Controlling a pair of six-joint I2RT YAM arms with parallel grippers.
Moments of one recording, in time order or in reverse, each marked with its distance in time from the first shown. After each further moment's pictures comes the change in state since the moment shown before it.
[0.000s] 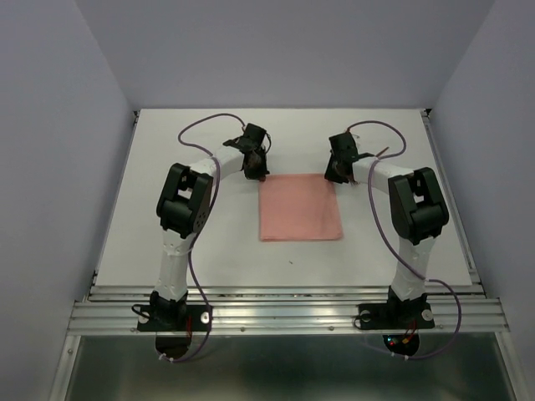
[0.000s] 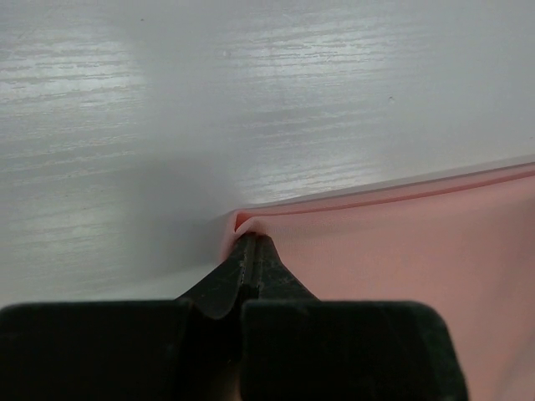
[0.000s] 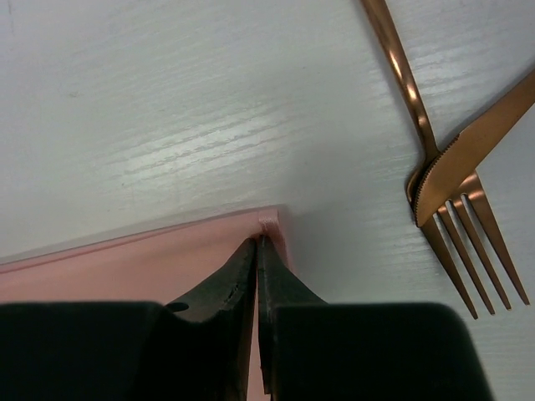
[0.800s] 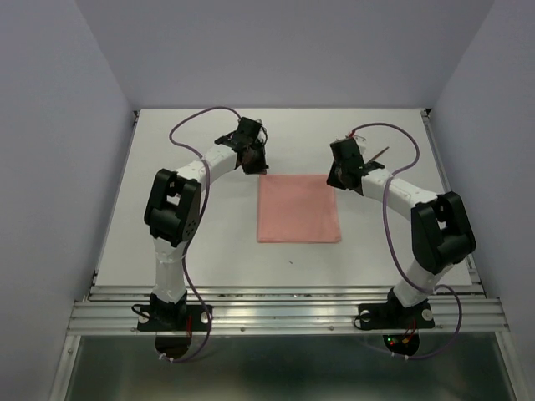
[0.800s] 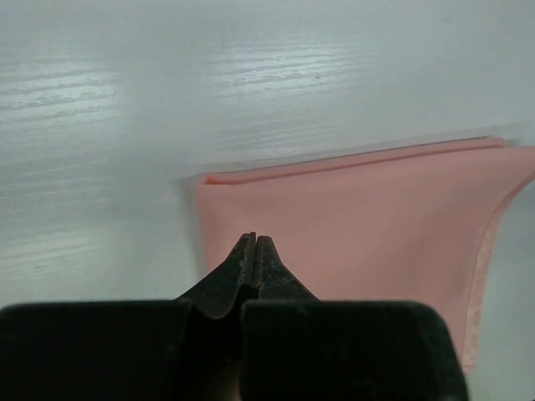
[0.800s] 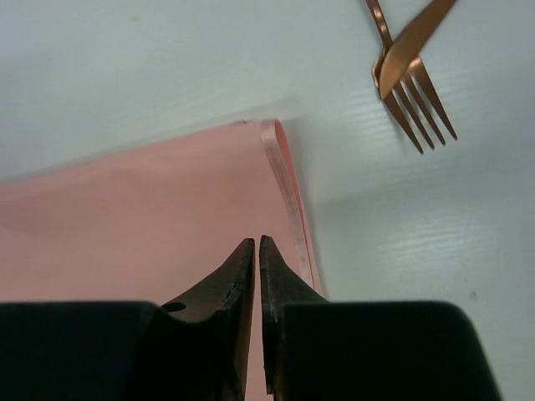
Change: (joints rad) left arm 0.001 -0.193 -0.084 0.014 0.058 -0.023; right arm 0.102 -0.344 -0.221 -0.060 0.090 0.060
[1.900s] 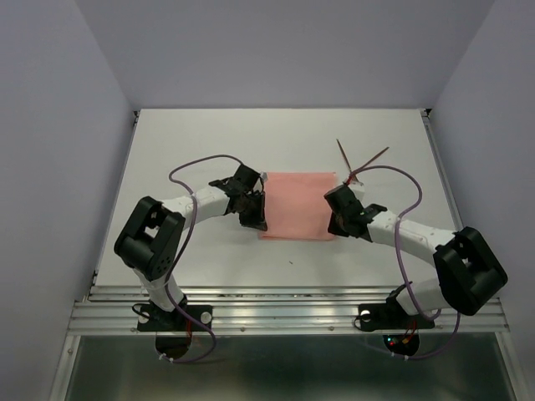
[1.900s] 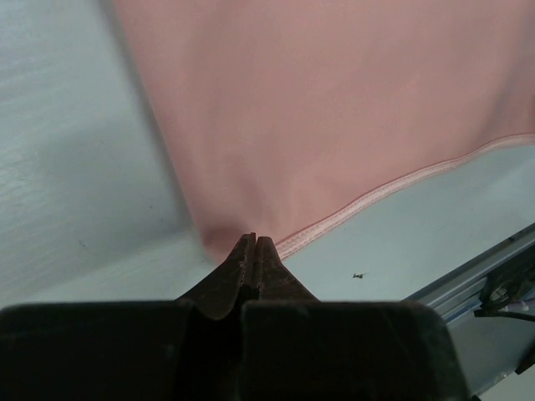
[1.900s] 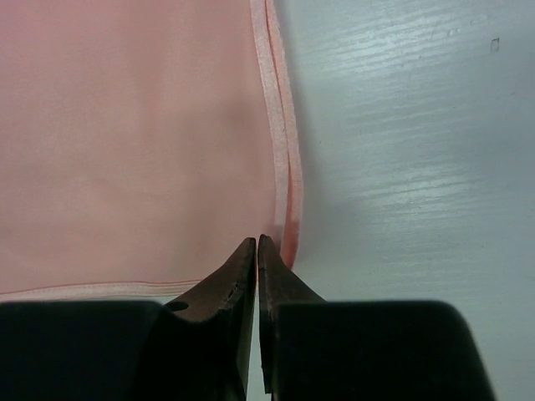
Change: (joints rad) left arm -0.126 -0.301 -0.555 0.057 0.184 -0.024; right arm 0.201 -0.263 -0.375 -0.060 0.037 0.139
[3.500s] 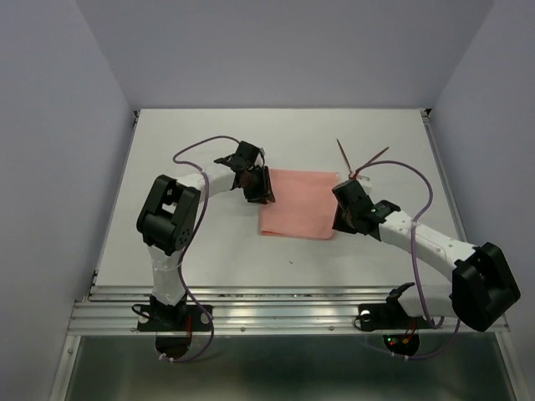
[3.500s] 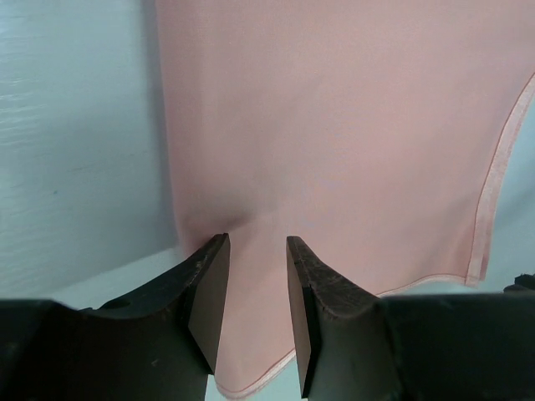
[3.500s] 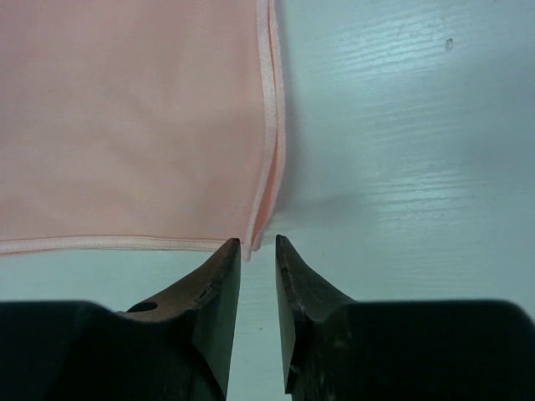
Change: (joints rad) left arm 0.101 0.266 0.270 0.050 0.019 -0.068; right arm -0.027 -0.123 0.034 -0.134 -0.032 -0.027
